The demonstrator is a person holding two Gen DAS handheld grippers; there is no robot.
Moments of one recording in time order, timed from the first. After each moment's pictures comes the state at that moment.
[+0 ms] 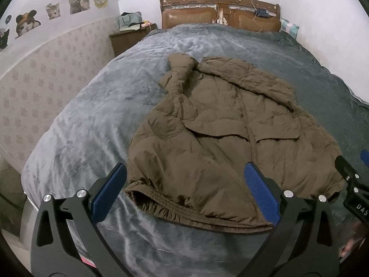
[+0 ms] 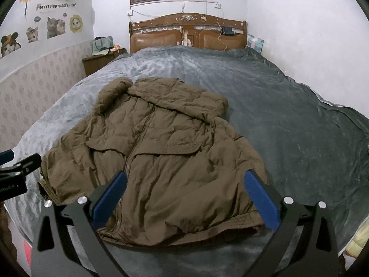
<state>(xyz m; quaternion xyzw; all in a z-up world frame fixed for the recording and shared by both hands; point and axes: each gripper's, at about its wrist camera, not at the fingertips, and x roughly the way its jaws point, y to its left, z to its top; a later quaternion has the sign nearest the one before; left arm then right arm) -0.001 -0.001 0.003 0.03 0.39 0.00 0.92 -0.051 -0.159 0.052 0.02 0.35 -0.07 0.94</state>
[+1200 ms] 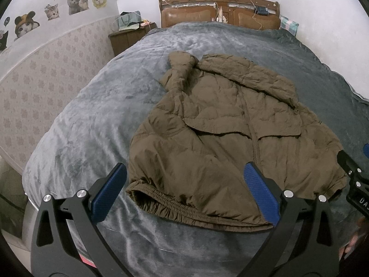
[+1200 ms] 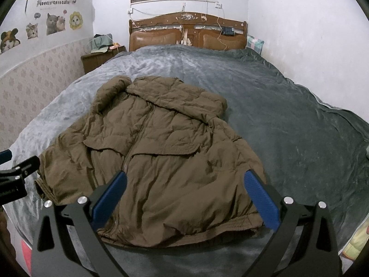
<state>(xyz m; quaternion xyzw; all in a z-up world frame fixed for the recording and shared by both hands) 0.003 0.001 -0.001 0.04 0.39 0.00 0.92 -0.046 -0.160 0.049 0.01 0.35 -0.08 0.93</state>
